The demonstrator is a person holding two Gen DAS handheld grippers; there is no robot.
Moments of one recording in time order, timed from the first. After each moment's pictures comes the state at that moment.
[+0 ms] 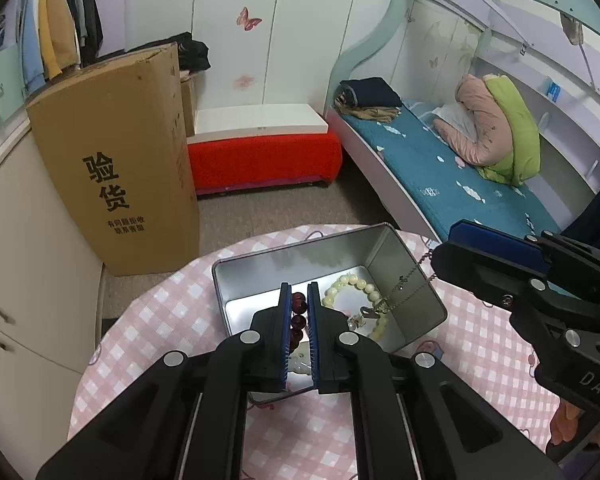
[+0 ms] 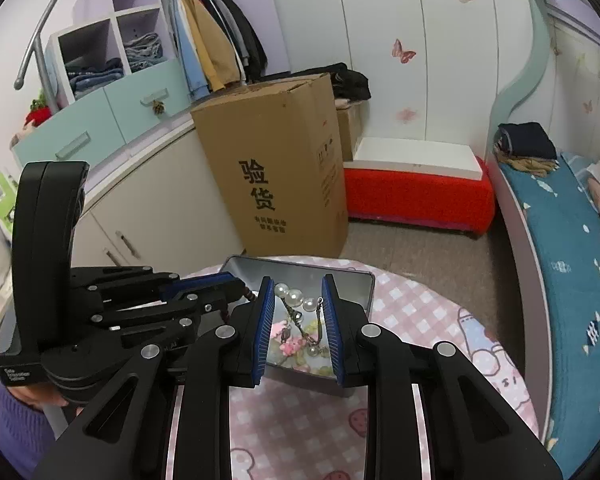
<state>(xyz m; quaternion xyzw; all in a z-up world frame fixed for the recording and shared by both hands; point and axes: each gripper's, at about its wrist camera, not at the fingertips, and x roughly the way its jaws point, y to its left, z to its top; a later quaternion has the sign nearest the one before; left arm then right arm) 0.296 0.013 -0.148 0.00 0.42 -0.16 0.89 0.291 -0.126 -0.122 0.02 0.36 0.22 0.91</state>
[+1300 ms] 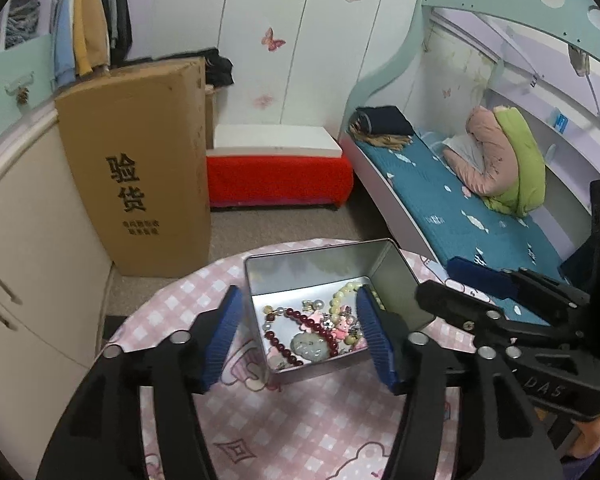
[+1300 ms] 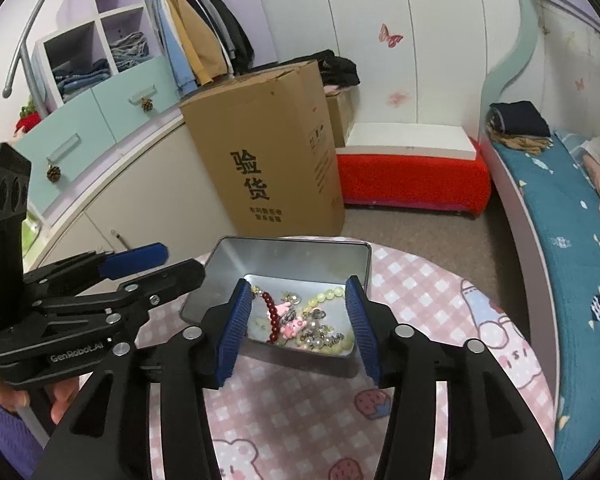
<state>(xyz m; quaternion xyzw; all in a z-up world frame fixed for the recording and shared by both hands) 0.262 0.035 -0.120 -0.03 0.38 -0.12 0.92 0.275 -0.135 -0.128 0.04 0.37 0.20 0.90</state>
